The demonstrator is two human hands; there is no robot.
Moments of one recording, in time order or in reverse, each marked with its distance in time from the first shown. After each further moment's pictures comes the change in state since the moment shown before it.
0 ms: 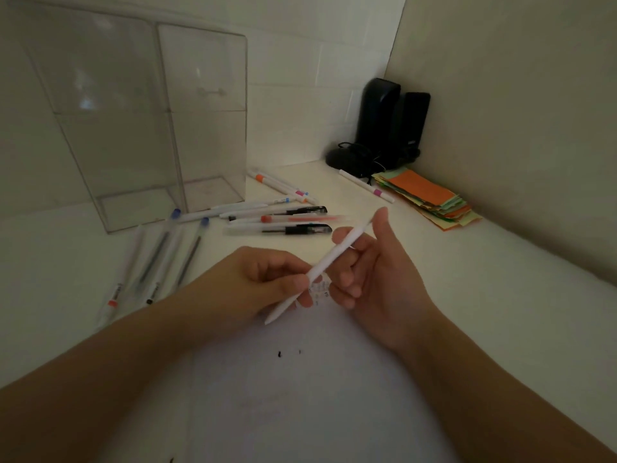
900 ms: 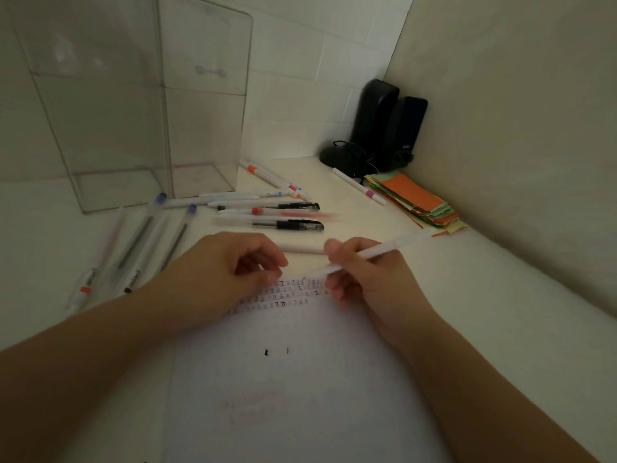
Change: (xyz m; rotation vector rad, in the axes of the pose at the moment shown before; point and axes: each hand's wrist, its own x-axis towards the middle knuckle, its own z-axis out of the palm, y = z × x) left_hand 0.006 -0.022 -0.011 0.250 0.176 0.086; right_hand -0.002 -0.003 -0.010 -0.604 0.211 -0.060
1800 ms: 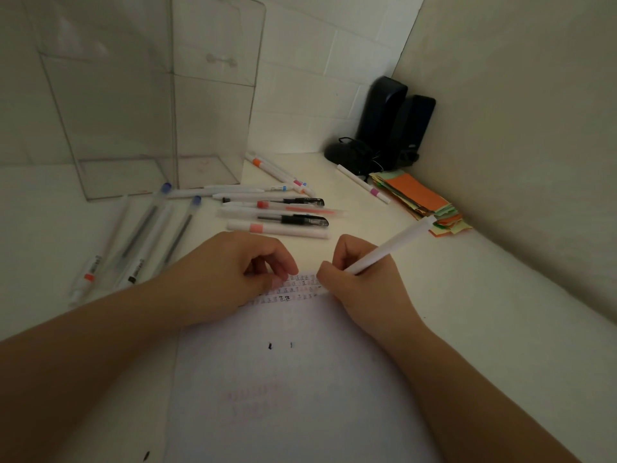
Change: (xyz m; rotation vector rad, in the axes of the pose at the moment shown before) left_hand 0.000 -0.002 0.003 0.080 -0.059 0.079; right_hand 0.001 0.014 0.012 -0.429 0.090 -0.206
